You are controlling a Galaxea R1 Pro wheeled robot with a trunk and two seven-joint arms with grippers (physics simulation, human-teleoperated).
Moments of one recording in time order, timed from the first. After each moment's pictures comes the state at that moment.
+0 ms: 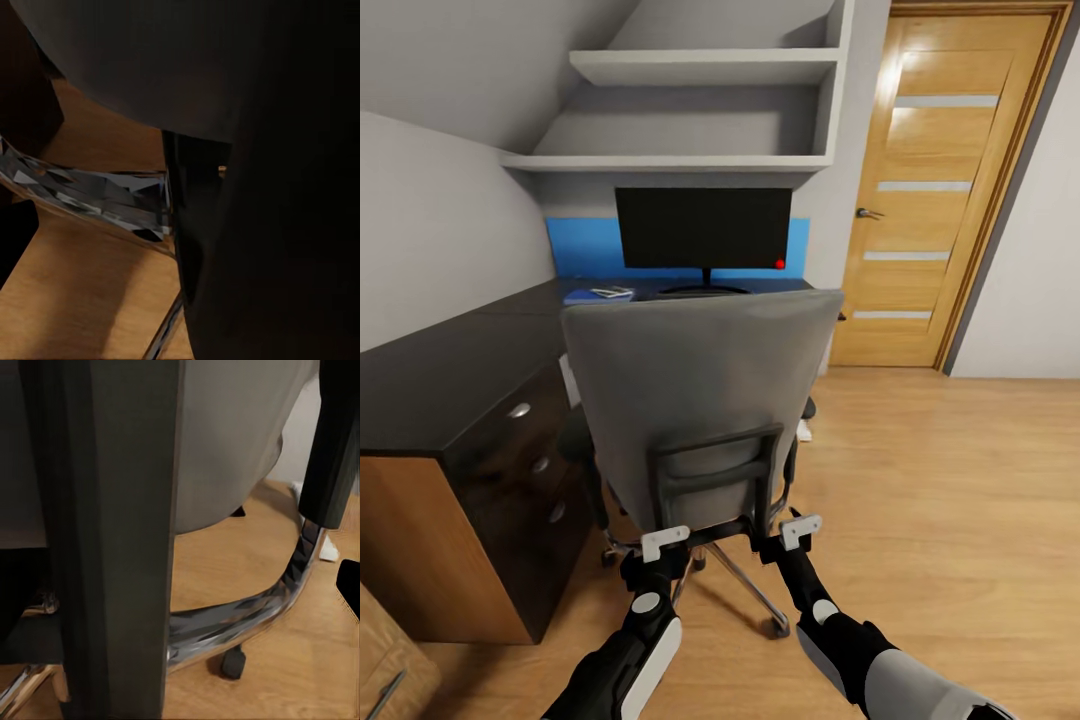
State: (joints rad) left arm -0.41 -0.16 -0.41 -0.90 0.34 0.08 0.60; right arm -0.66 0.07 0.65 -0.30 -0.31 -0.61 -0.15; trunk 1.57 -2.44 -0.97
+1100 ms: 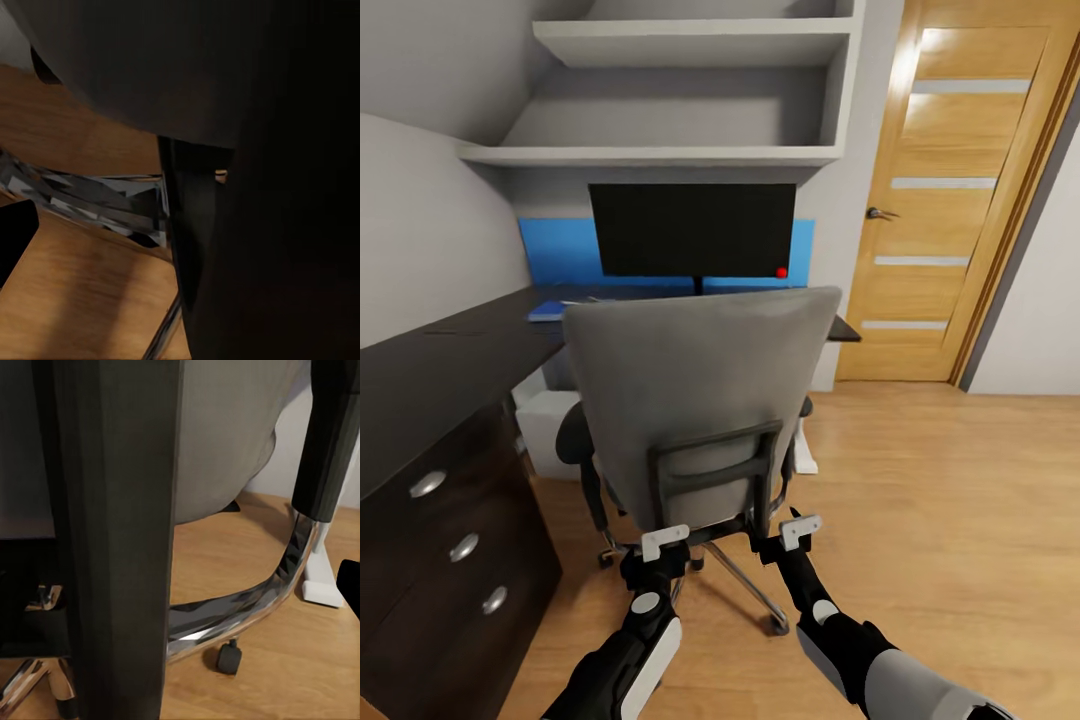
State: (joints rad) left arm -0.41 -0.15 -0.41 -0.90 0.34 0.07 0.59; right arm -0.66 0.07 0.65 -0.30 -0.31 -0.61 -0.15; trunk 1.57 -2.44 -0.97
